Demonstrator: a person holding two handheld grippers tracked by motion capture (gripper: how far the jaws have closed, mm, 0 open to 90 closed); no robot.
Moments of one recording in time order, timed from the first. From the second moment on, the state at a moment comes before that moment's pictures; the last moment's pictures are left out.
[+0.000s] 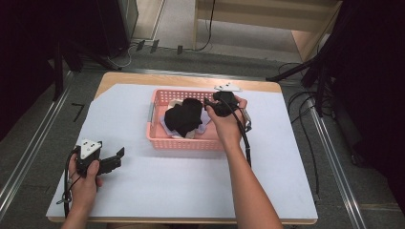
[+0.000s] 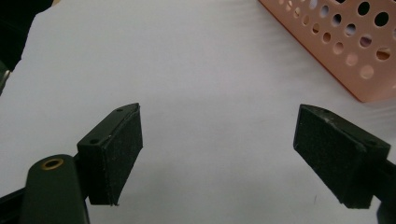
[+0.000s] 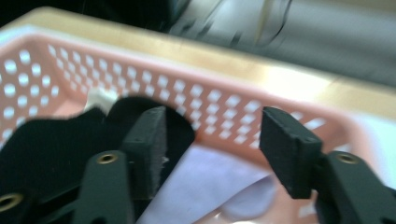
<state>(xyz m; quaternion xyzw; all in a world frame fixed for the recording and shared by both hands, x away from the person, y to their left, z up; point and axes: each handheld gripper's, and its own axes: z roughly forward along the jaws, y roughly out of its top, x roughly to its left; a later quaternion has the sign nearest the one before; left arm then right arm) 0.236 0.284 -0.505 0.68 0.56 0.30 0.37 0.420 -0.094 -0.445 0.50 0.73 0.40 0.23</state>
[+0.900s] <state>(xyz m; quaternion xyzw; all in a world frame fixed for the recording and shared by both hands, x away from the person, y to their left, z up) 0.236 0.285 -0.505 0.68 0.56 0.29 0.38 0.446 -0.076 -0.495 0.50 0.81 0.27 0.17</state>
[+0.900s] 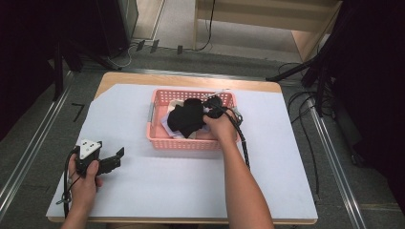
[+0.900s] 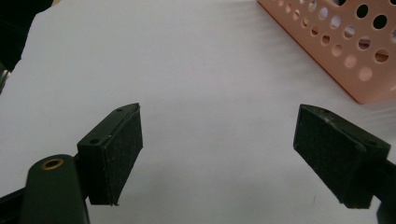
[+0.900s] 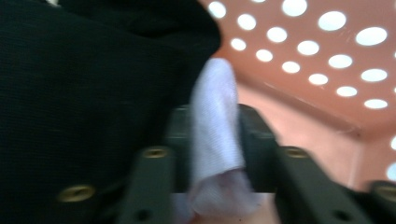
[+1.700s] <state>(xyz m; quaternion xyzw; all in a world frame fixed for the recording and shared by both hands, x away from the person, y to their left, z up) 0.236 0.284 -0.505 0.68 0.56 0.29 0.37 0.399 -0.142 -0.436 0.49 0.68 0.51 0.22</state>
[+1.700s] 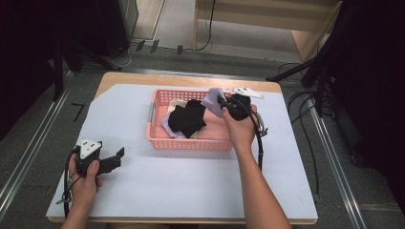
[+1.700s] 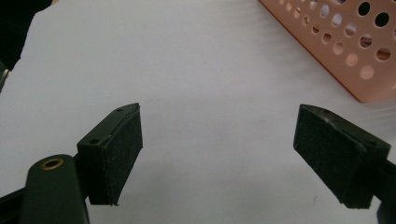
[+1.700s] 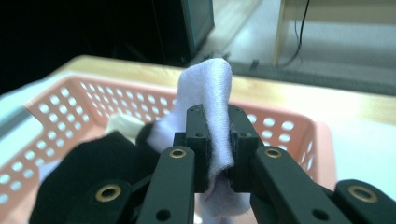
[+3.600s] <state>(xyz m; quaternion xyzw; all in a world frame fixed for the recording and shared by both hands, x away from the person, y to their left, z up) 0.236 0.284 -0.505 0.68 0.55 0.30 0.37 0.358 -0.208 -0.440 0.51 0.60 0.53 0.32</state>
